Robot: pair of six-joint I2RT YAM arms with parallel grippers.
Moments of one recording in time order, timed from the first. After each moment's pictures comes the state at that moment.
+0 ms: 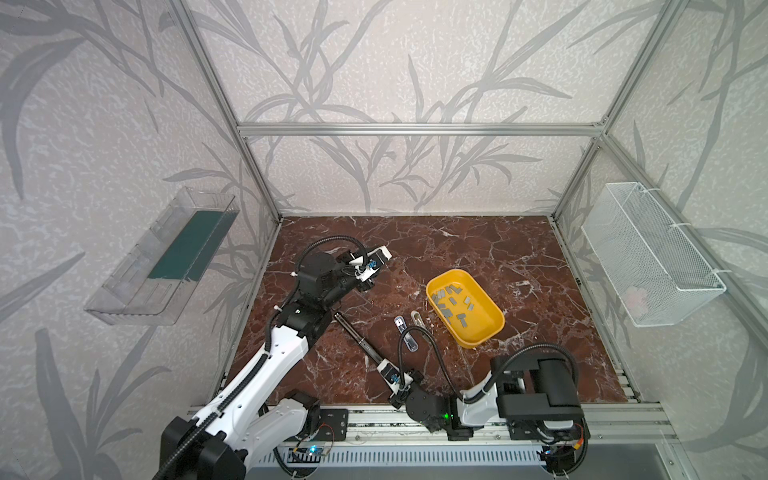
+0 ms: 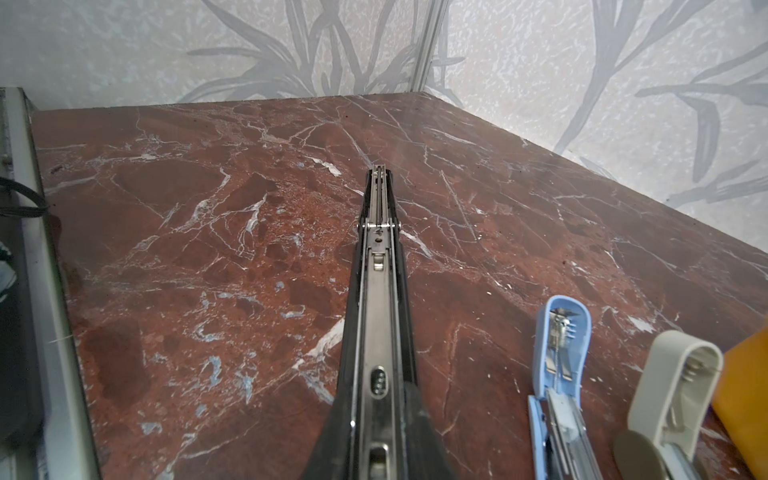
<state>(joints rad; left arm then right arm) -0.37 1.01 0.80 0.09 0.30 0.68 1.55 1.97 0.63 1.03 0.78 0.06</state>
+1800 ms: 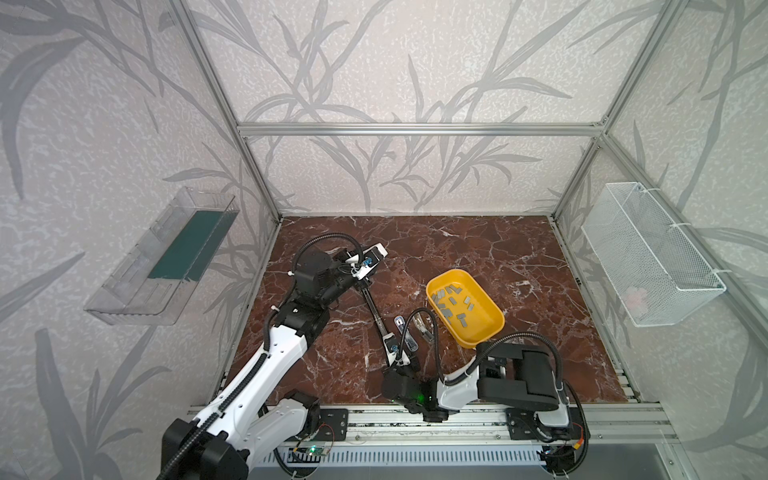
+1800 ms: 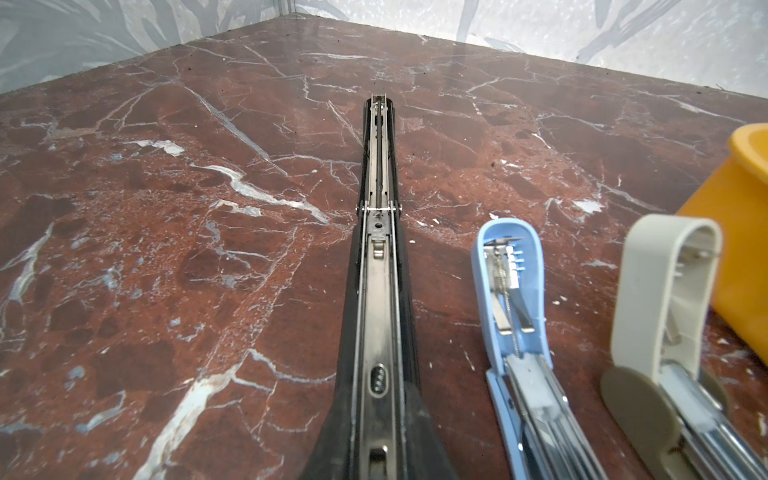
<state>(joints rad) -0.33 1.01 0.80 0.09 0.33 0.65 1.43 2.05 0.82 0.61 0.91 0.48</state>
